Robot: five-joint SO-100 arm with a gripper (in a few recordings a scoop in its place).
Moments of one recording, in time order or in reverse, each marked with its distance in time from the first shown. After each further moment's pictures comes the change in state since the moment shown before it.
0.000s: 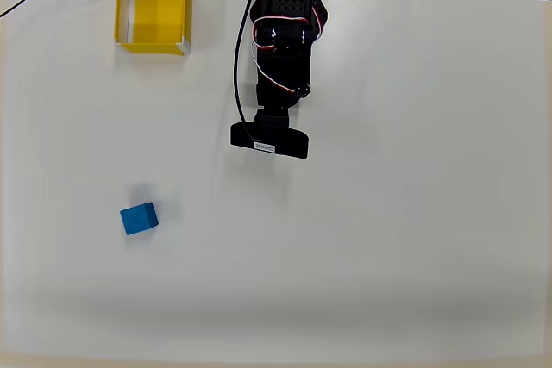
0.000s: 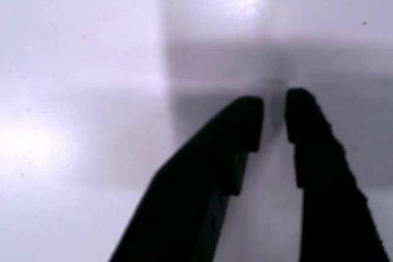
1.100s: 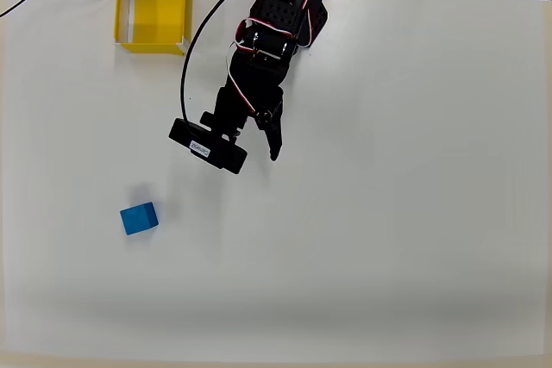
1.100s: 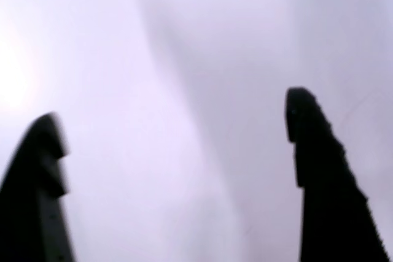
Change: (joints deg) arm 22.5 -34.2 -16.4 -42.3 5.7
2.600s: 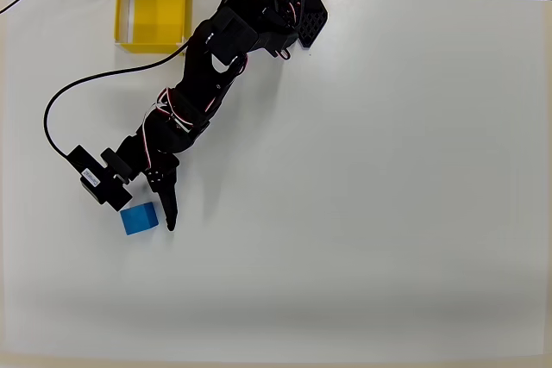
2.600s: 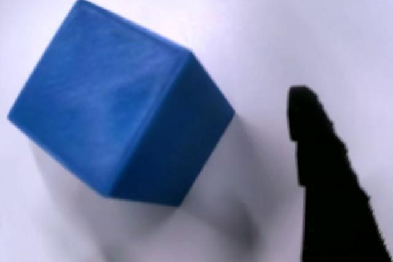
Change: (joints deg) arm 16.4 -92.3 -43.9 -69.9 -4.3
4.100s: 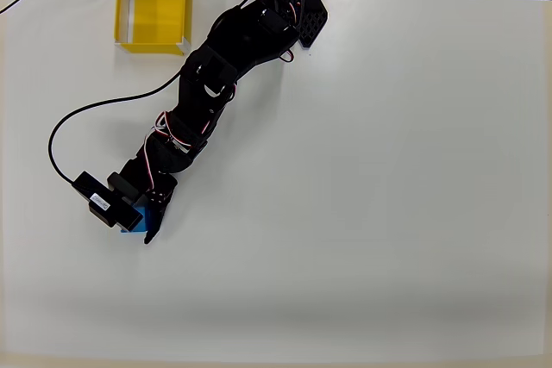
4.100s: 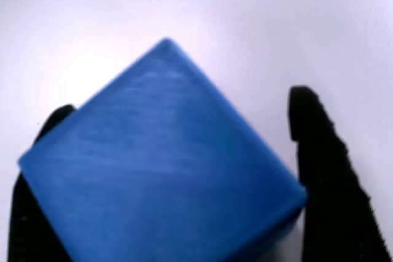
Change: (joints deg) arm -2.4 -17.3 -16.1 -6.3 -3.4
